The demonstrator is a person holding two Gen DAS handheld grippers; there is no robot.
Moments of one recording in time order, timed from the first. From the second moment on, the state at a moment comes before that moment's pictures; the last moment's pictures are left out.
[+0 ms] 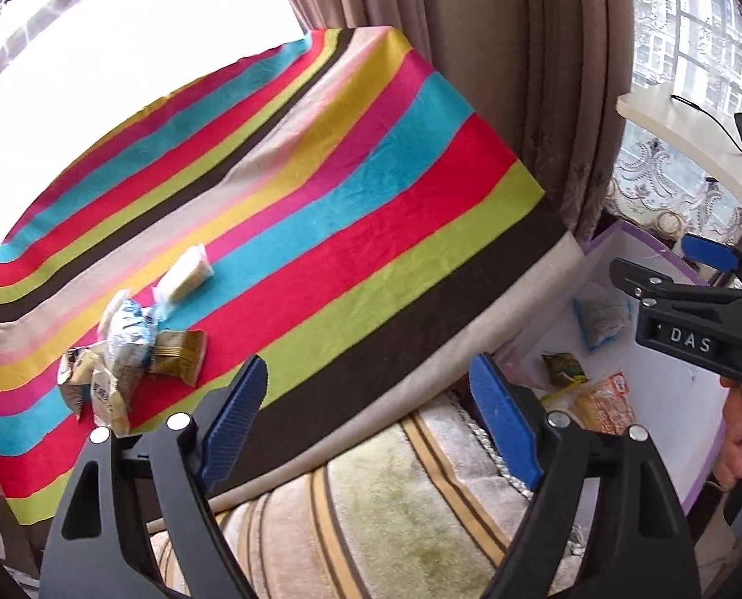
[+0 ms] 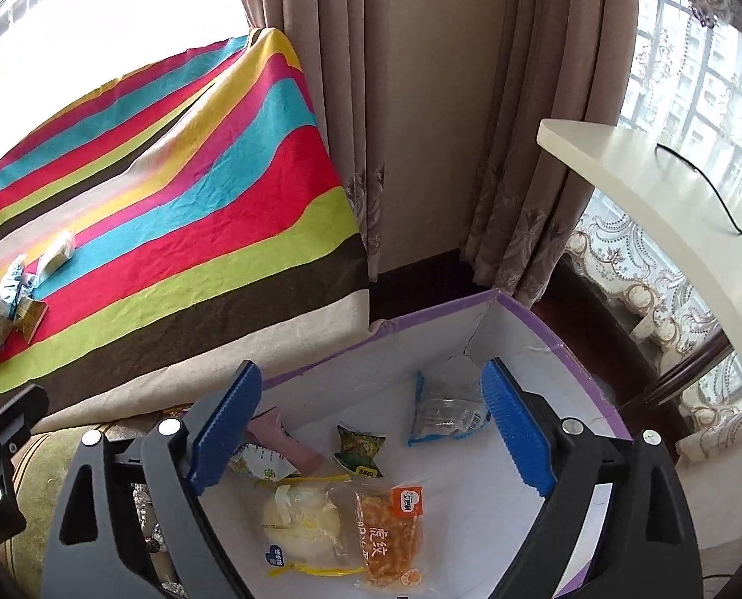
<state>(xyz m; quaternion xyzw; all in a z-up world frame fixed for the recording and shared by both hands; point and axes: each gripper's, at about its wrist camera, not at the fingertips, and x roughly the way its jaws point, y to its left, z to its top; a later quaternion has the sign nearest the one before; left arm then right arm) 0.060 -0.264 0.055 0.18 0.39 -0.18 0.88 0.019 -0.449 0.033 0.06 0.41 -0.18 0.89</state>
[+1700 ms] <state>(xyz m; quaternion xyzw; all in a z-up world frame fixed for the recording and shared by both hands) 0.182 0.074 0.032 -0.15 0.42 0.05 0.90 0.151 -0.187 0.024 -0.08 0.43 0.08 0.90</state>
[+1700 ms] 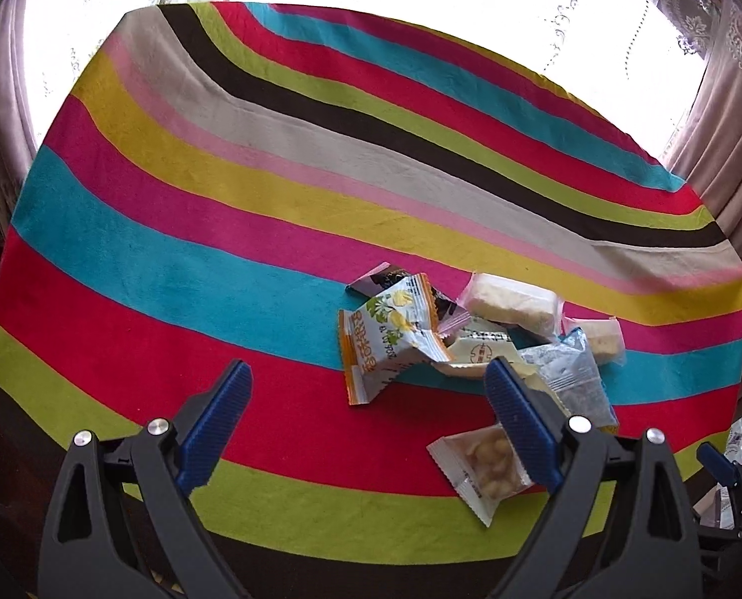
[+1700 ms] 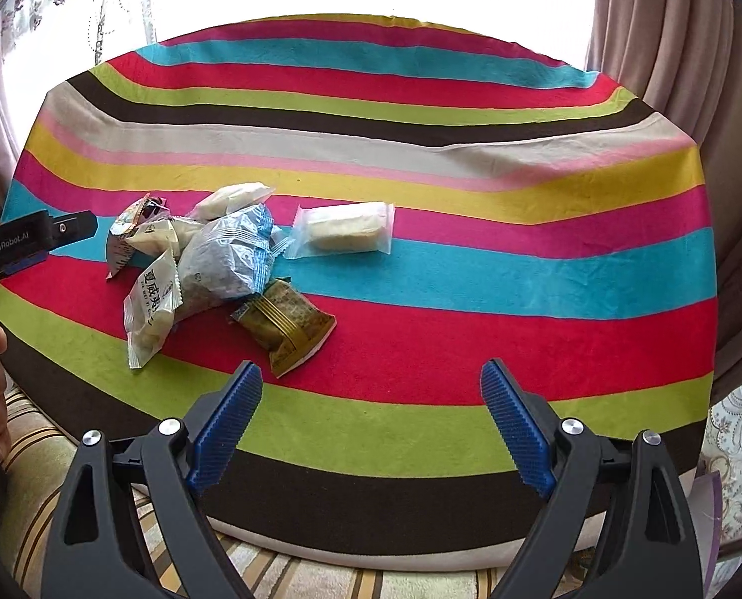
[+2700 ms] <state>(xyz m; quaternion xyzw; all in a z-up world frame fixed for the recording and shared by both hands) 0.215 0.074 -0.002 -0.12 0.45 0.05 0.88 0.209 -0.151 -0.014 -0.09 0.47 0.12 0.87</state>
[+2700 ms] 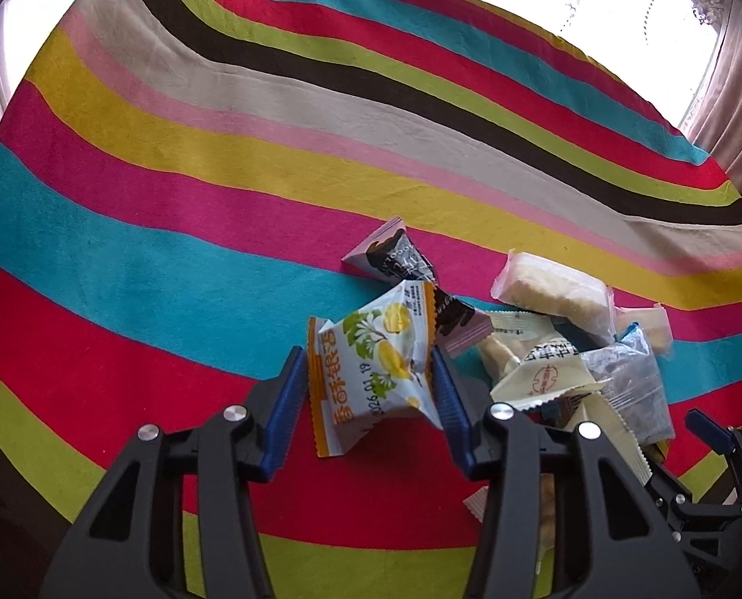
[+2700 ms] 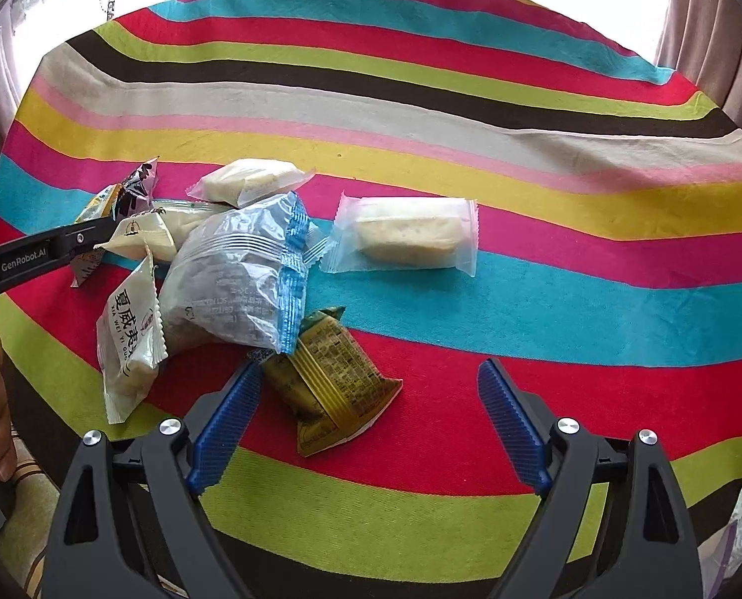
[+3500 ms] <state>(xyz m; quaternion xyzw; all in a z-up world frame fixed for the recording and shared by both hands) 0.173 0.082 0.003 -0.15 0.46 0.04 0.88 0.195 -0.165 -0.012 -0.05 0.48 0.12 0.87</state>
